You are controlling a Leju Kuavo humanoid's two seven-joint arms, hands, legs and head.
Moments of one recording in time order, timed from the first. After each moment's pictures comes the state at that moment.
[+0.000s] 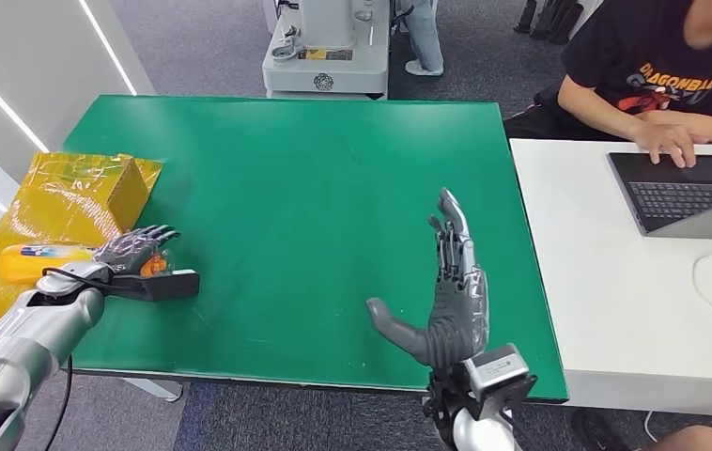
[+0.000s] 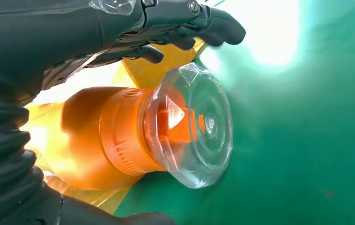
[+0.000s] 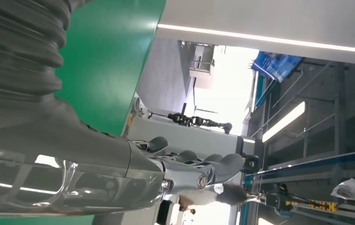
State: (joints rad) left arm -0.77 0.40 -0.51 -0.39 -1.05 0.02 -0.31; right arm -0.16 0.05 0.57 -1.58 0.13 -0.39 -0.59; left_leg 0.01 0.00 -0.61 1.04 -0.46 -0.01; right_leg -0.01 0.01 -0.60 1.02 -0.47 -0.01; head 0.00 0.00
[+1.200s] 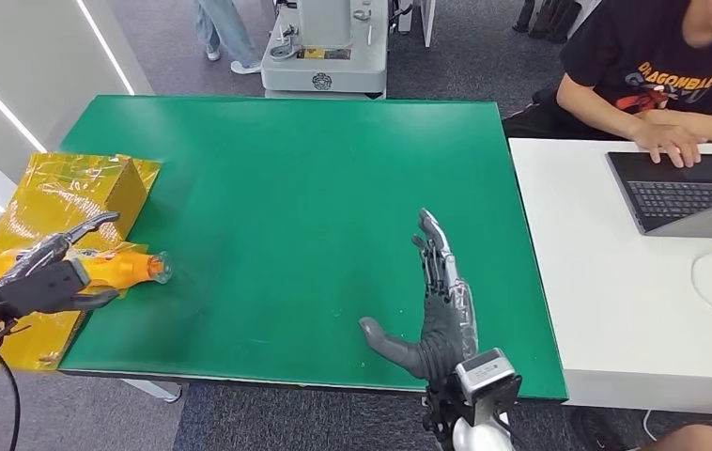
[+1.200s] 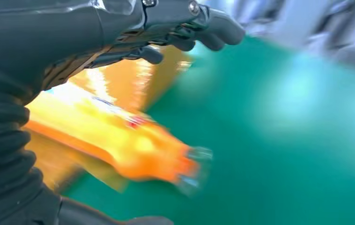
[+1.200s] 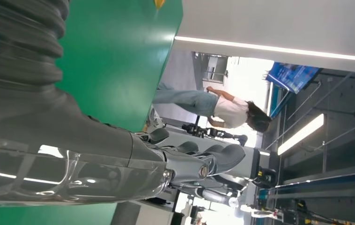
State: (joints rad) left arm -0.31 0.66 -0.10 -1.16 -0.27 -0.40 -0.51; right arm -0.12 0.04 0.56 -1.54 0.12 -0.29 -0.61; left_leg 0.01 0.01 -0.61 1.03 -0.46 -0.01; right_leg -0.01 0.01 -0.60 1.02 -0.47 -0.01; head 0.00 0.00
